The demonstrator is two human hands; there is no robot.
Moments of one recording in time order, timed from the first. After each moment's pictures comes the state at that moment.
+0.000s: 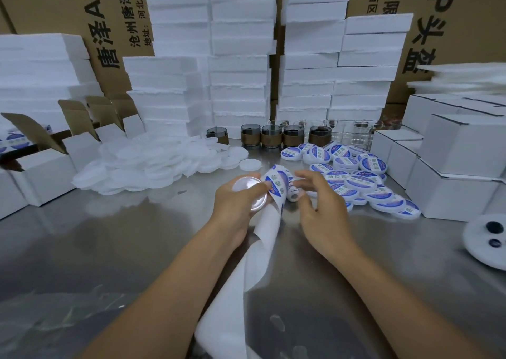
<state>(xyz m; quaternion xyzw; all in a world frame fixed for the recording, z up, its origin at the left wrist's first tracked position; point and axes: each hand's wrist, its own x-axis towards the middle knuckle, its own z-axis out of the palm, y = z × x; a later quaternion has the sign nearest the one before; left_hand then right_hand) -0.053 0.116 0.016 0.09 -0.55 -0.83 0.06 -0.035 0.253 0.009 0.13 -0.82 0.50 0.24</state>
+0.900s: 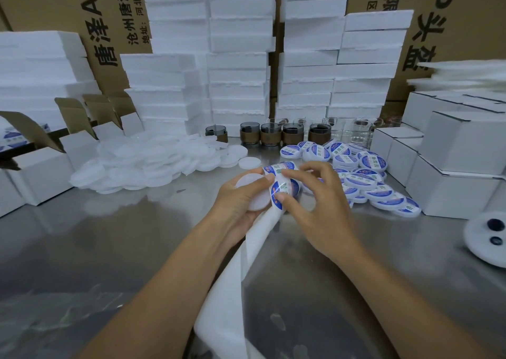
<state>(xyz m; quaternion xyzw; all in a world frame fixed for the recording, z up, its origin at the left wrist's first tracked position) -0.044 0.110 0.024 -0.01 -0.51 -0.86 -0.04 -0.034 0.256 0.010 0.18 -0.84 0.40 0.32</state>
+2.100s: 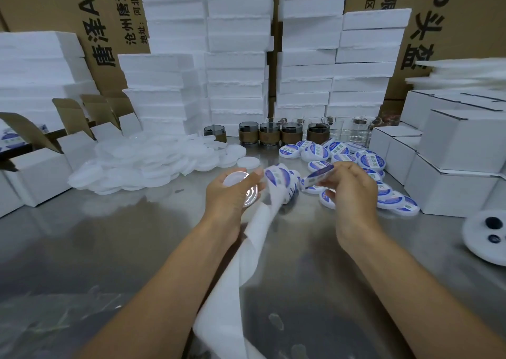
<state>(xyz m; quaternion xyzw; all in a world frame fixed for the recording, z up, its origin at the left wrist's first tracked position) -0.052 0.110 0.022 0.08 -0.54 -0.83 0.11 -0.036 0.264 0.039 -0.06 -0.60 0.77 0.22</state>
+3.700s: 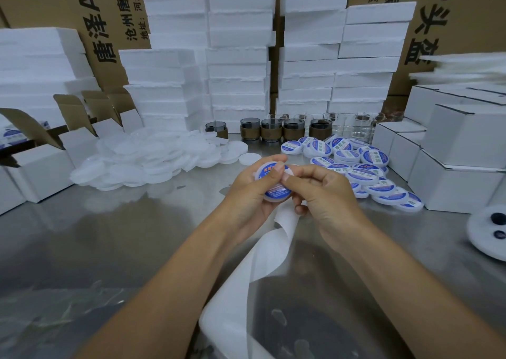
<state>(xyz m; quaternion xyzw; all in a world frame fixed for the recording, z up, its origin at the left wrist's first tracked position) -0.041 0.122 0.029 -0.16 -0.50 -0.85 -0.05 -0.019 0.241 0.043 0.03 -0.66 0.75 0.05</state>
